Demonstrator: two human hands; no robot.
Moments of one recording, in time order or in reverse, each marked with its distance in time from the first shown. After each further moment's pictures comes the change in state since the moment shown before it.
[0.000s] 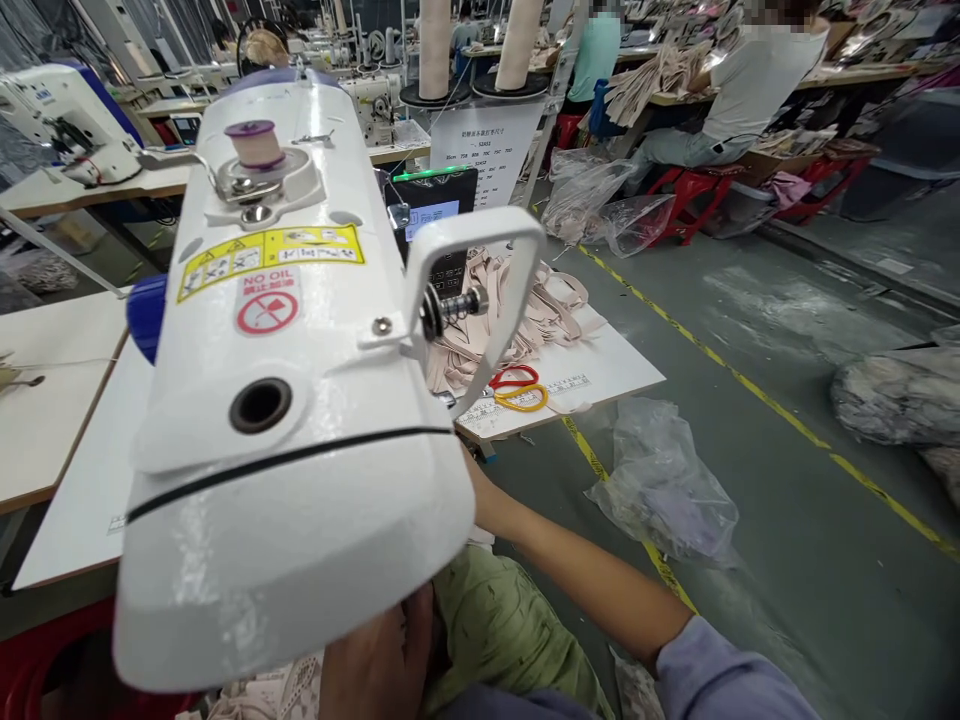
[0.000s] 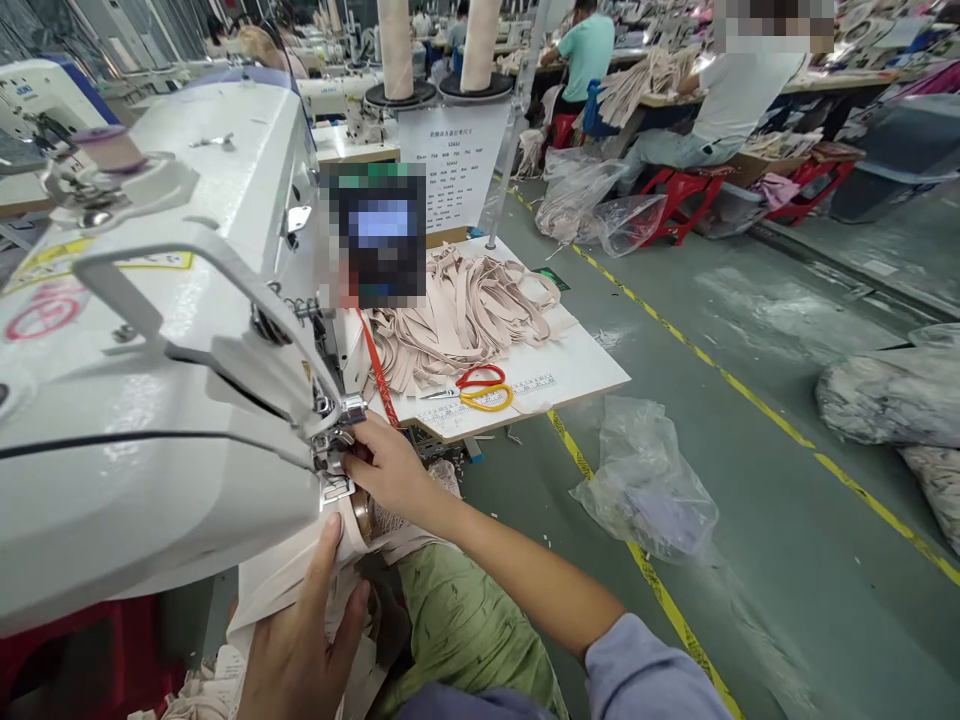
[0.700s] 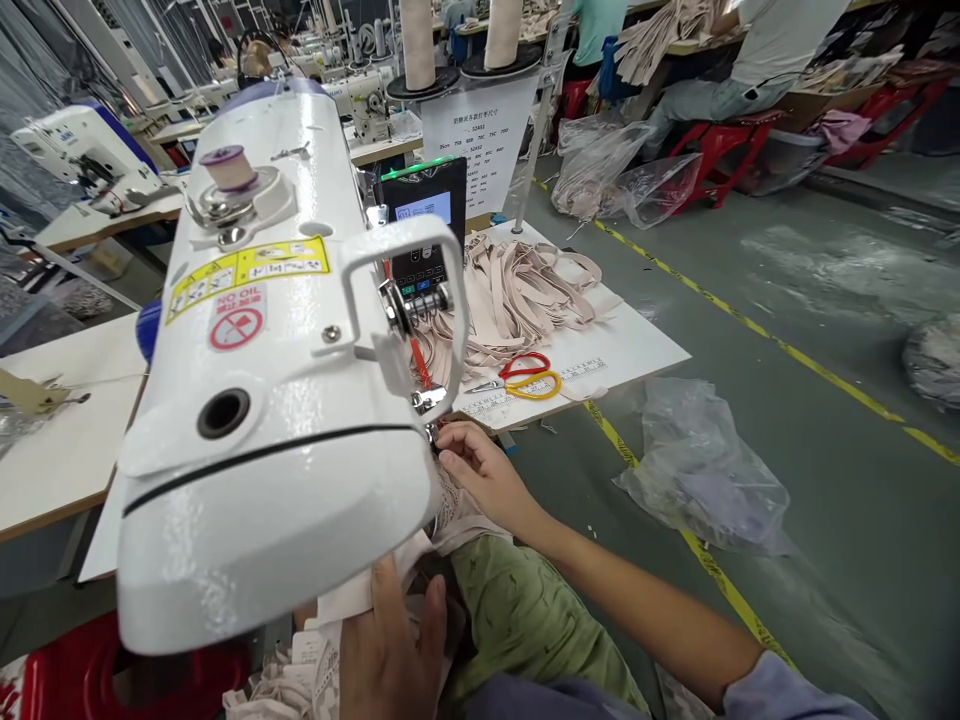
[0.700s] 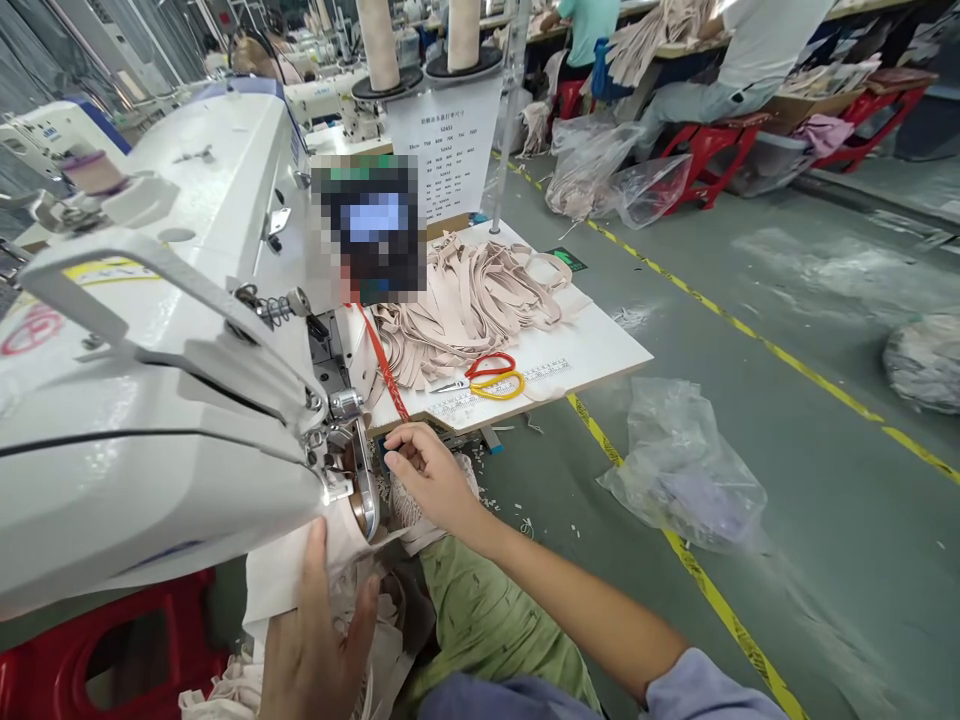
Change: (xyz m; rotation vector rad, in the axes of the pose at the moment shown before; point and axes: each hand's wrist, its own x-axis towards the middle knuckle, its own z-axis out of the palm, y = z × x) left_hand -0.004 0.014 -0.007 0.065 0.050 -0.136; right_hand -0.042 0.039 -0.008 0.216 0.152 0.082
